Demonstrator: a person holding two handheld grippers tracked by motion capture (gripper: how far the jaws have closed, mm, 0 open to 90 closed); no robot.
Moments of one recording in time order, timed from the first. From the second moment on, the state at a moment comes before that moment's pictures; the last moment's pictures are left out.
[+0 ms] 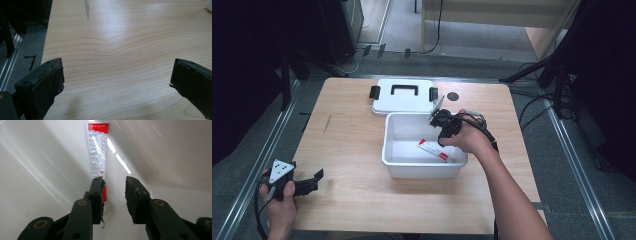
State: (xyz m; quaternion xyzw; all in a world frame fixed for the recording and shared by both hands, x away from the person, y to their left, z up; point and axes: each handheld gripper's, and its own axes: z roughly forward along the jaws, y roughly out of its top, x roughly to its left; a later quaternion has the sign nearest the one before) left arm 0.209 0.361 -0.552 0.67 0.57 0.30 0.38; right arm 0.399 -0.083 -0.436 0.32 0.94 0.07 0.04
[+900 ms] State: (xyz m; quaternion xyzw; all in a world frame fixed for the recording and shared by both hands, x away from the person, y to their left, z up) left arm 0.210 0.360 -0.552 0.67 0.57 0.30 0.38; right arm 0.372 -0.108 -0.379 0.31 0.94 0.08 0.08
